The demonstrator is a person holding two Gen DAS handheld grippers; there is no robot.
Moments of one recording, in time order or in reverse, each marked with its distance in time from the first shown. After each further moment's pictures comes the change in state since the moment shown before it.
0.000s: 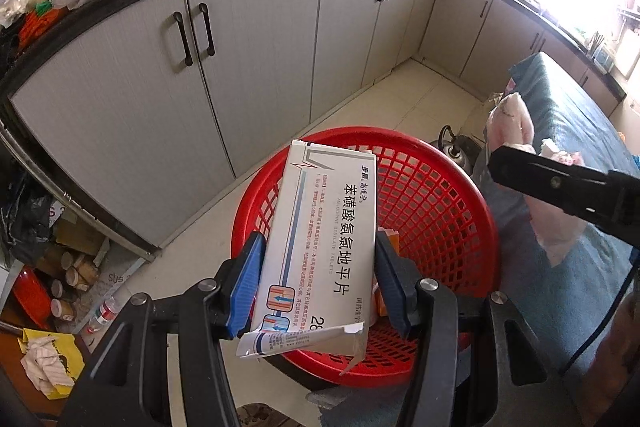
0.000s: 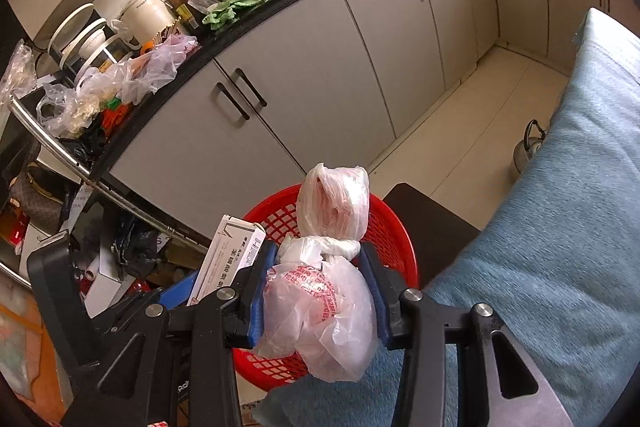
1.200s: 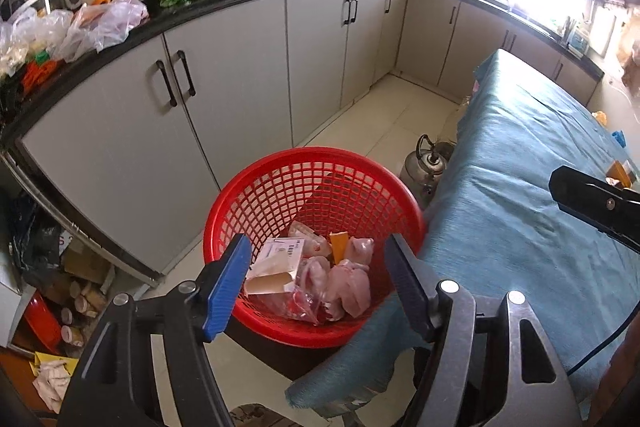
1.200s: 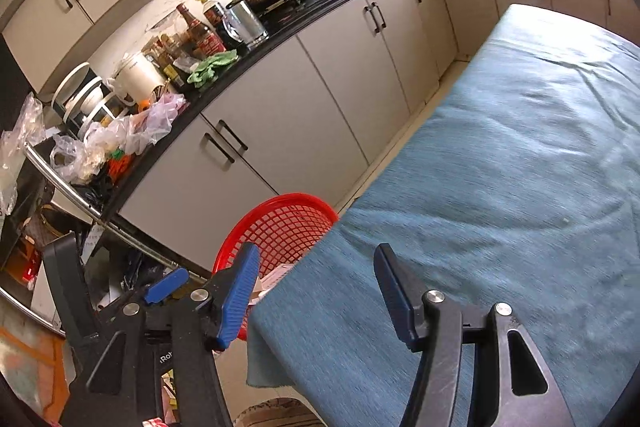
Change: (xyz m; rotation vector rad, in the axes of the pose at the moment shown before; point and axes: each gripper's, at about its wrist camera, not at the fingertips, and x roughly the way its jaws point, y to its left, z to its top) left arm -0.060 -0.054 -0.017 0.107 -0.095 -0.005; right arm -0.110 -0.041 -0.048 0.125 -0.168 -0.038
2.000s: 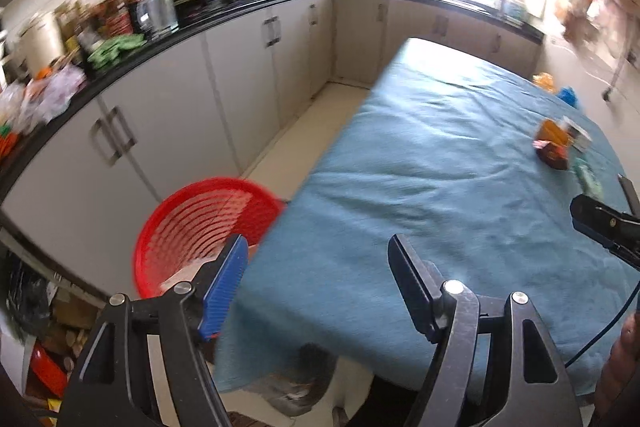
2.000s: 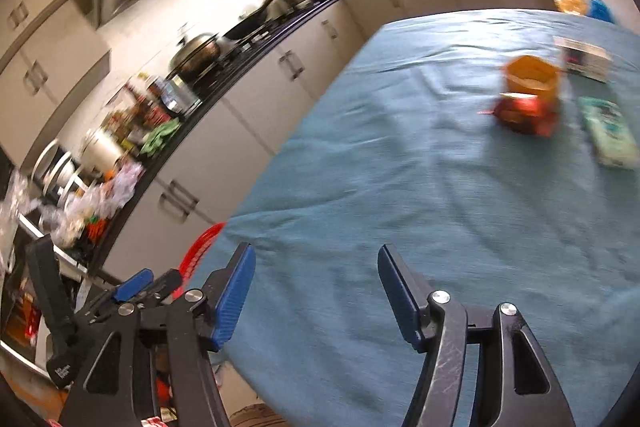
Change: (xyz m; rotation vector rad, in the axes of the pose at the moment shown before) left arm -0.048 -0.122 -0.003 0.203 -0.055 -0.128; right arm -0.133 -0.110 -0.047 0.217 -0.172 -0.135
